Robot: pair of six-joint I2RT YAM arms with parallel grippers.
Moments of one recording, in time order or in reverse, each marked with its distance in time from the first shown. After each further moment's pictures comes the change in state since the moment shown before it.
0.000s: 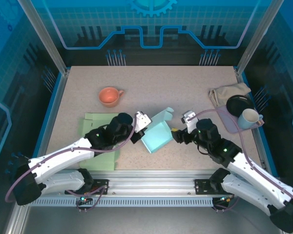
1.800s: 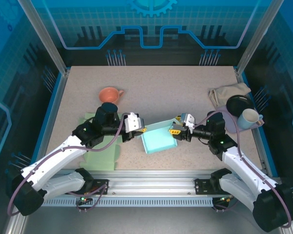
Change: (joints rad) left arm 0.156 -0.058 0.014 -0.061 0.552 0.209; right arm -0.301 0.078 -0.129 0.397 -0.886 -0.386
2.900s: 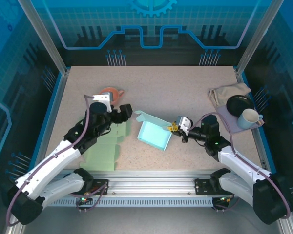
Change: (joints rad) left arm 0.104 -0.091 -0.029 0.041 -0.724 -1.120; right arm 0.055 0.089 -0.082 0.155 0.159 -0.063
